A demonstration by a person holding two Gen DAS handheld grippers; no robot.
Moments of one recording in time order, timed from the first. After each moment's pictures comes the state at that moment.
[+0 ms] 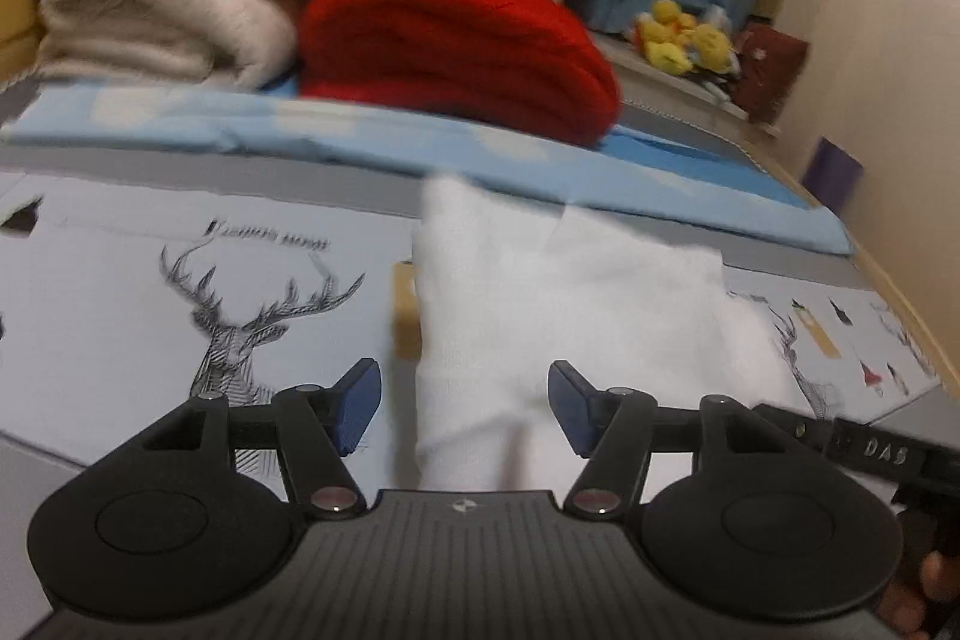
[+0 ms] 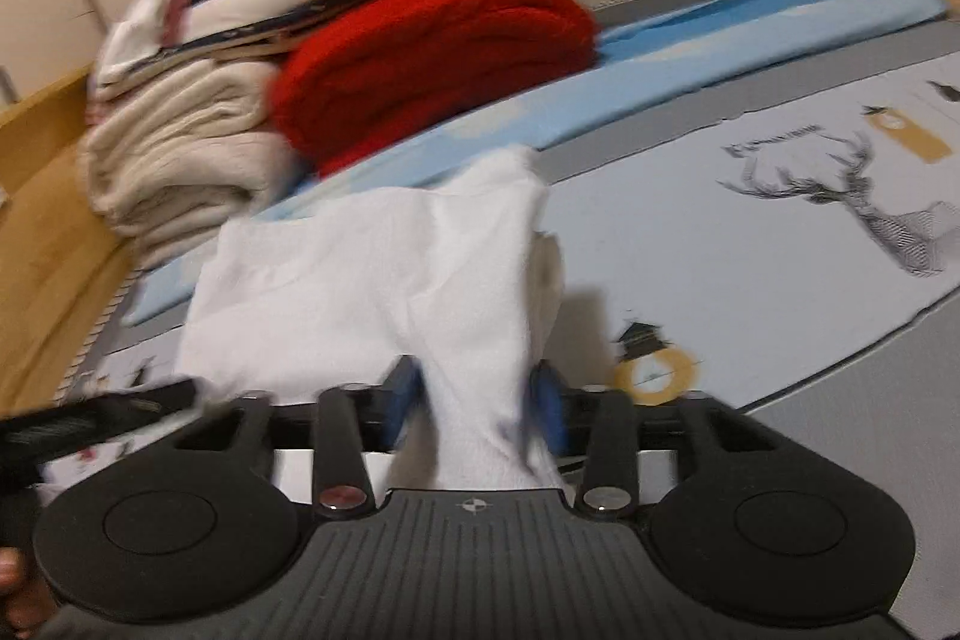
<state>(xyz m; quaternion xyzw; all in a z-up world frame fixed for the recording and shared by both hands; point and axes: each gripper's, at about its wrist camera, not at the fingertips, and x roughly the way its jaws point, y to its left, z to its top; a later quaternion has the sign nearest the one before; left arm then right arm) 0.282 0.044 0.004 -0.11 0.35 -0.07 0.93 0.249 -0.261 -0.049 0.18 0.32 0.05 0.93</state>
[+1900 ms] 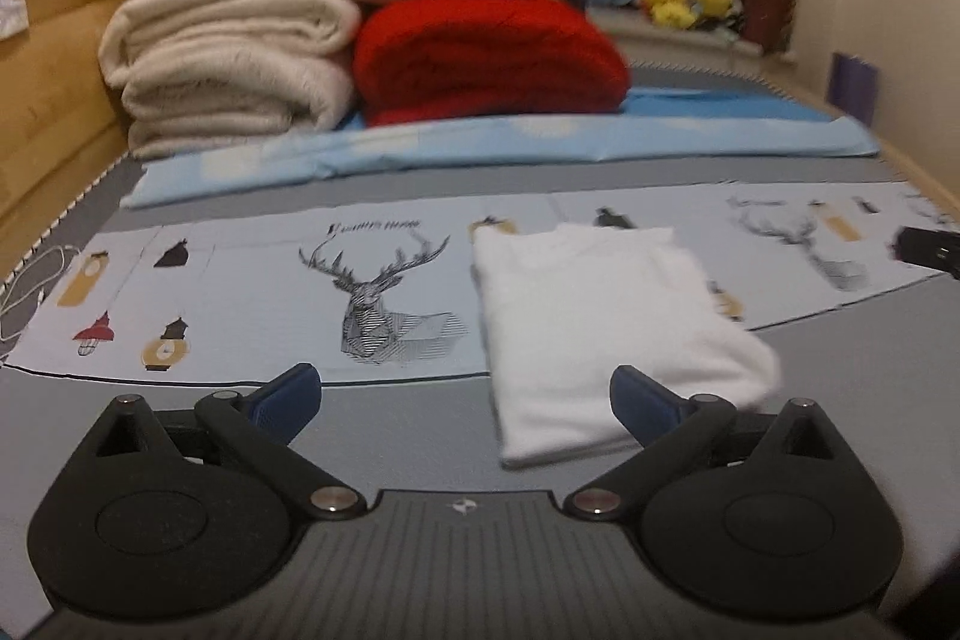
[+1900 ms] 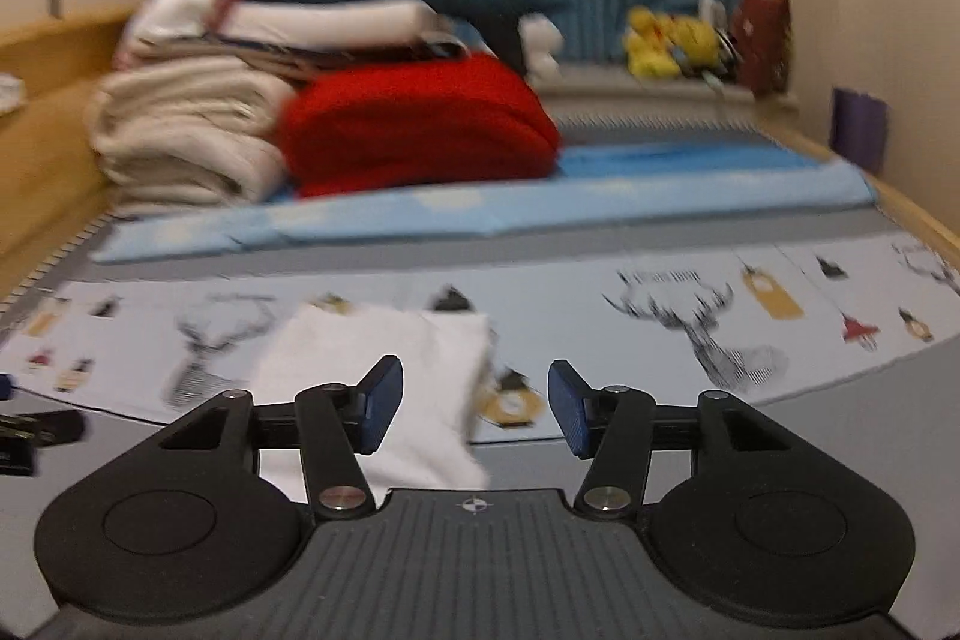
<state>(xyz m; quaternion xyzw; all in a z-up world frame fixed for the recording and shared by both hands) 0.105 0.021 0.068 0.03 0.32 -0.01 0.95 0.073 -0.262 0.049 0.03 0.22 0.05 0.97</state>
